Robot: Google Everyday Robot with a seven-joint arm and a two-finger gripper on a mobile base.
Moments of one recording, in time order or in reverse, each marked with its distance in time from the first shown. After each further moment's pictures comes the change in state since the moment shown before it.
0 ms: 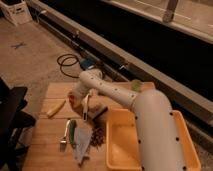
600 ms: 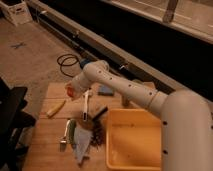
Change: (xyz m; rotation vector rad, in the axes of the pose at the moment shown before) arm -0.057 -0.011 -0.106 0.118 -0.029 -0.081
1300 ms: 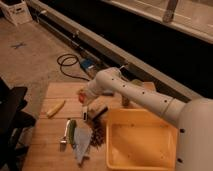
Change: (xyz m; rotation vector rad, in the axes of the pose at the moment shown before) arm 0.058 0.067 -0.005 -0.018 0.051 0.162
